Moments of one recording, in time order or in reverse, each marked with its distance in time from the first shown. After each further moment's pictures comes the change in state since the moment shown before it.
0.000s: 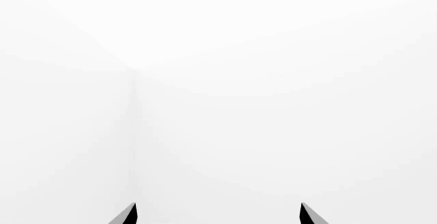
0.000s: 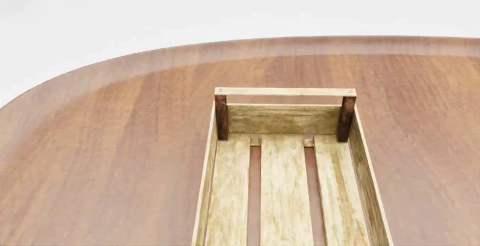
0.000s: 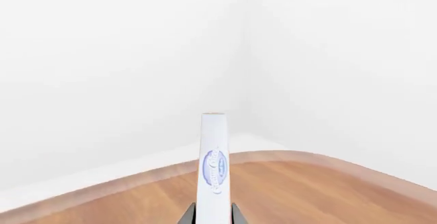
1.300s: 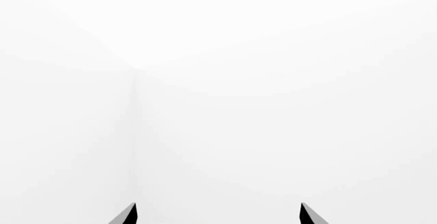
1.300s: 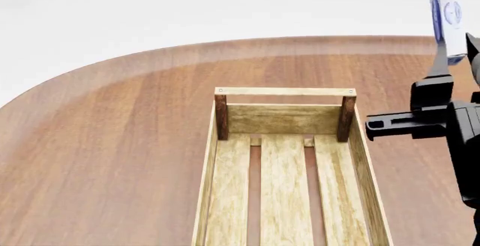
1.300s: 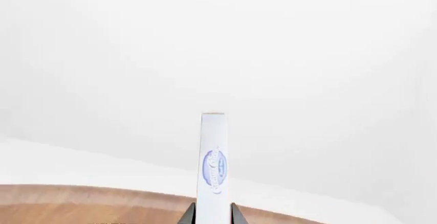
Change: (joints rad) left arm -0.006 -0.008 0.003 0.001 -0.007 -0.011 -0.006; right arm 0.358 0.130 -0.585 0.309 -0.136 -0.268 -0.443
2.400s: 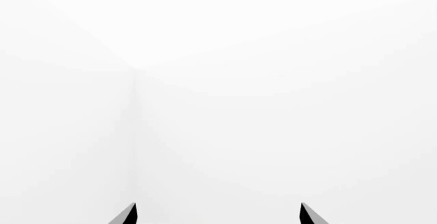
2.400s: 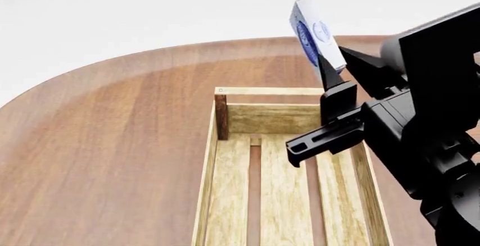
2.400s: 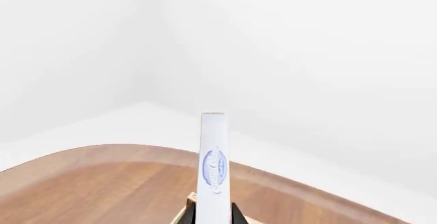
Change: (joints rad) left arm 0.003 -0.008 0.002 0.005 -0.002 0.000 -0.008; right arm 0.201 -0.034 -0.103 0.068 0.279 0.133 -0.237
